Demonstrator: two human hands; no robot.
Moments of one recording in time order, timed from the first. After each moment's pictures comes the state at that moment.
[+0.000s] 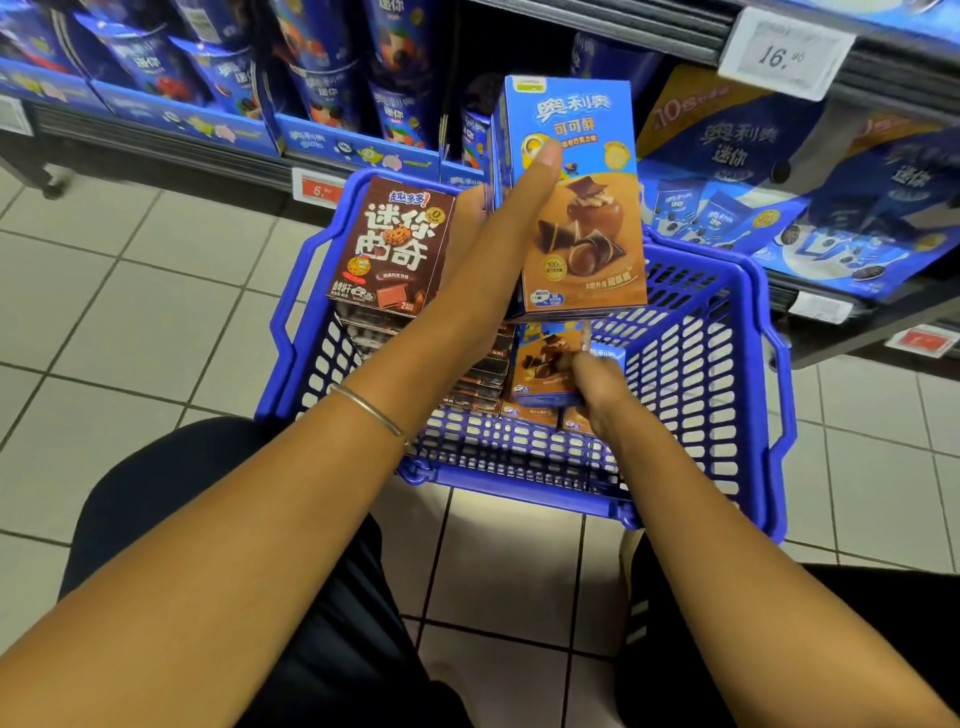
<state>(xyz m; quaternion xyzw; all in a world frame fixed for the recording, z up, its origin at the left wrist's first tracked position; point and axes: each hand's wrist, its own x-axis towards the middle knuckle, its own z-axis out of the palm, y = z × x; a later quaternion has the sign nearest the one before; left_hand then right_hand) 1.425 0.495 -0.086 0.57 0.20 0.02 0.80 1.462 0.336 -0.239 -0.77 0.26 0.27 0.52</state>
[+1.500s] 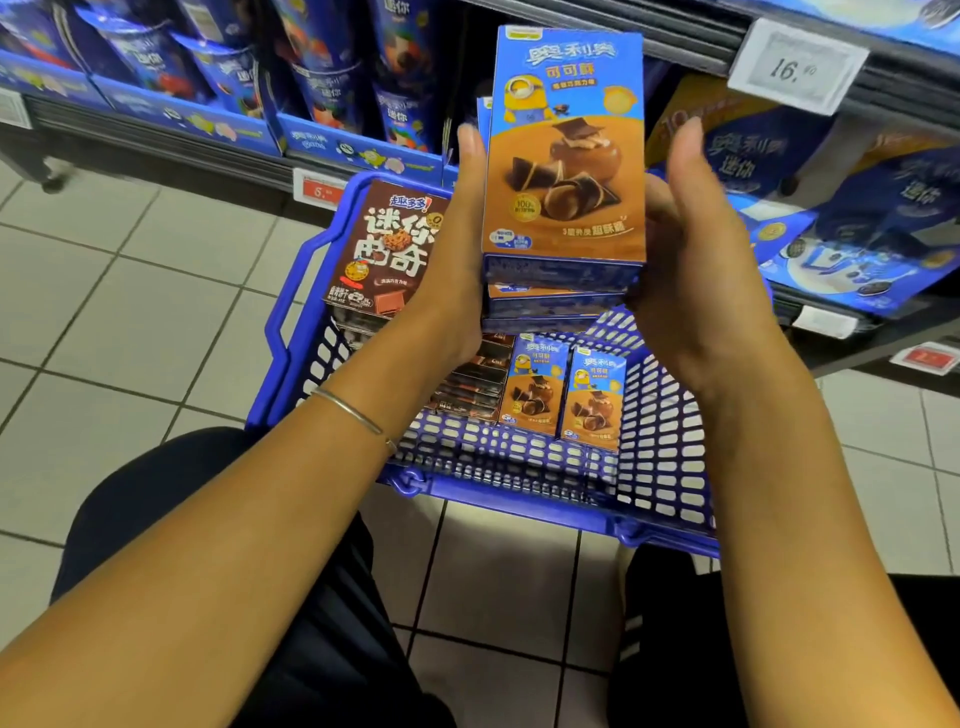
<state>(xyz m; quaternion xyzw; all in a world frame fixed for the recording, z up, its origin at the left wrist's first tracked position) 1.416 0.506 -0.076 0.48 0.19 -0.01 0.86 1.463 0.361 -0.045 -0.69 -0.02 0.22 0.69</state>
